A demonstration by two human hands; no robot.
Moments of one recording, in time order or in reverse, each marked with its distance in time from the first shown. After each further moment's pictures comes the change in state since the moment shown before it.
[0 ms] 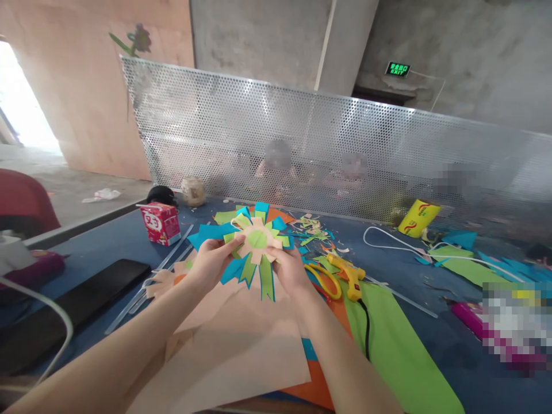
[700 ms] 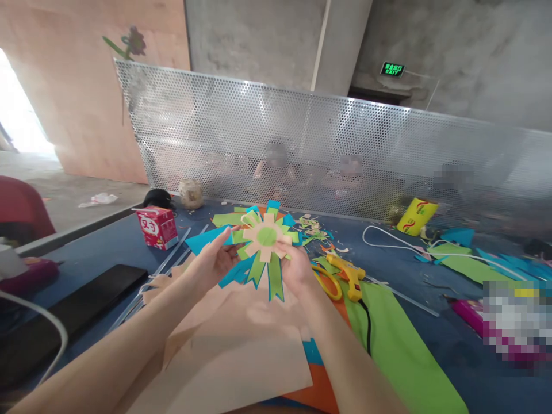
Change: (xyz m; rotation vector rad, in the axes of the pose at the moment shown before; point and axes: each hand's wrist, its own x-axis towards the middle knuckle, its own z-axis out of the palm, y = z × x) left_hand 0.008 0.009 -0.001 -0.296 0.009 -0.237; right_hand 0.008 -0.008 -0.009 0.032 0.191 0.009
